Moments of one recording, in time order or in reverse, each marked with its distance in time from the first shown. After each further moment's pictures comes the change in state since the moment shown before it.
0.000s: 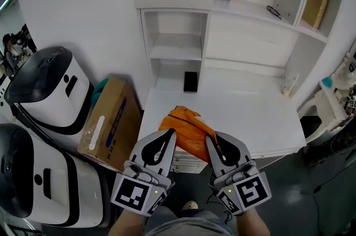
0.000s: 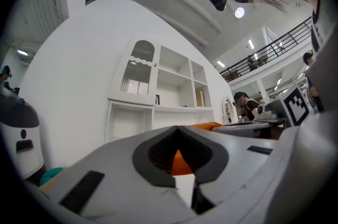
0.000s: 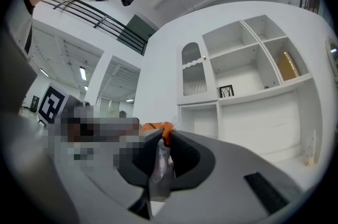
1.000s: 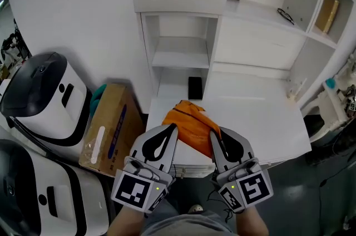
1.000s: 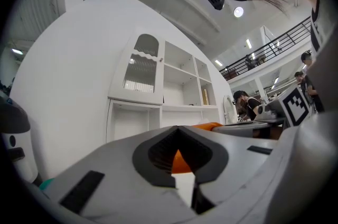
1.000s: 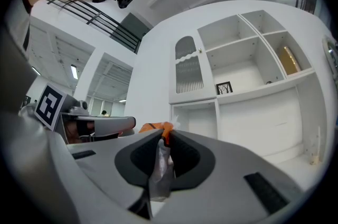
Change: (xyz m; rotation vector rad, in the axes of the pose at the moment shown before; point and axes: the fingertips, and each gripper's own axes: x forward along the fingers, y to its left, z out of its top) left arm 0.056 0.075 -0.004 0.013 0.010 -0.034; right arm 0.086 -0.030 -0.003 0.020 -0.004 -0.064
